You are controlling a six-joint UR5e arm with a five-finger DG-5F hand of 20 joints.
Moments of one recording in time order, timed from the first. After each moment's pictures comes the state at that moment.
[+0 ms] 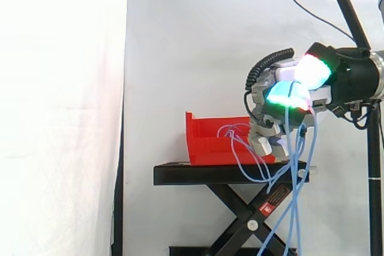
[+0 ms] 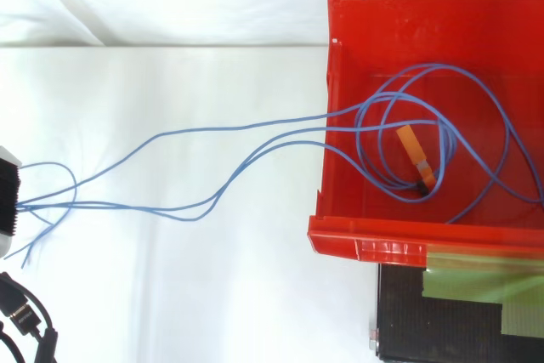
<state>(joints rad) 0.16 -2.07 -1.27 -3.11 -1.58 -0.28</state>
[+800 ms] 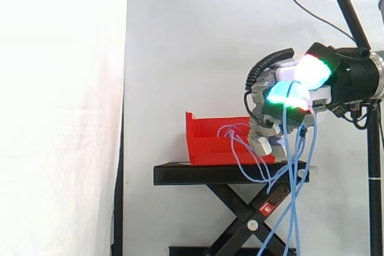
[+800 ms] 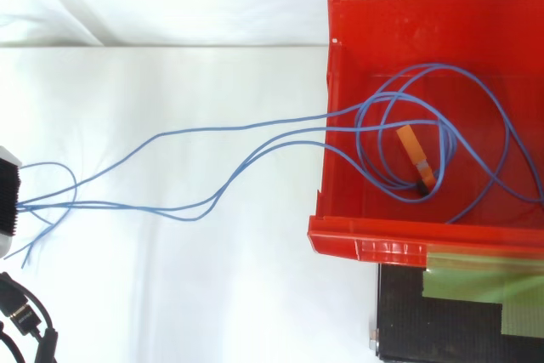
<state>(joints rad) 0.16 -2.07 -1.27 -3.11 -1.58 -0.28</state>
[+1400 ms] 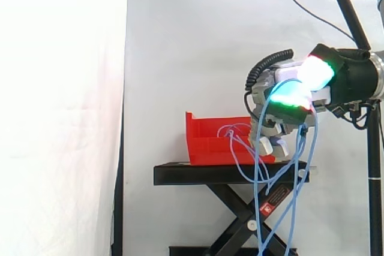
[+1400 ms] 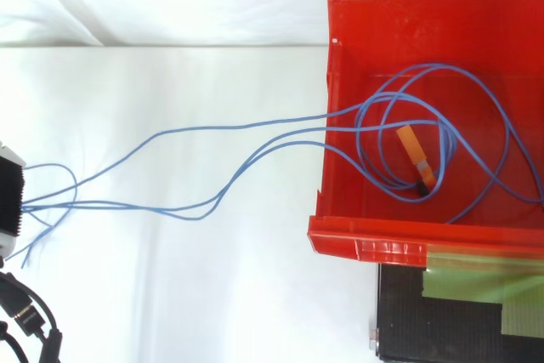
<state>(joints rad) 0.15 -2.07 -1.27 -3.11 -1.58 -0.28</state>
